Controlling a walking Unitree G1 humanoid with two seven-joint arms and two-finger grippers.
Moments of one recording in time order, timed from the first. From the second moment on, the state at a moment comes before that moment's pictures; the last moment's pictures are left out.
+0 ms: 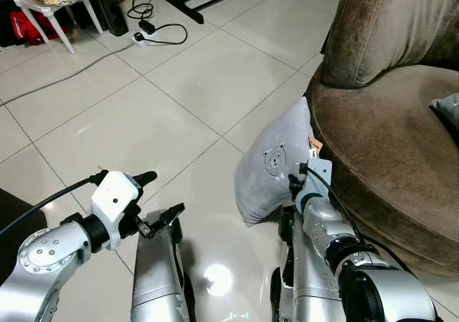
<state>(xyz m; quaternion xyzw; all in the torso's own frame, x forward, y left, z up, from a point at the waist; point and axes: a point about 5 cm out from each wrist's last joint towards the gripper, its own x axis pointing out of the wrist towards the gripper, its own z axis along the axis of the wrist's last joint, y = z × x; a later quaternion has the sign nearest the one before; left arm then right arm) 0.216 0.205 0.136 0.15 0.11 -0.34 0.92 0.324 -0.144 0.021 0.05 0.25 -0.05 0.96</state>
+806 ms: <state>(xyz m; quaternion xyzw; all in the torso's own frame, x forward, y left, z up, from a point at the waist) 0.227 0.195 0.120 0.13 0.12 -0.37 0.91 0.326 -0.117 0.024 0.05 0.25 0.03 0.97</state>
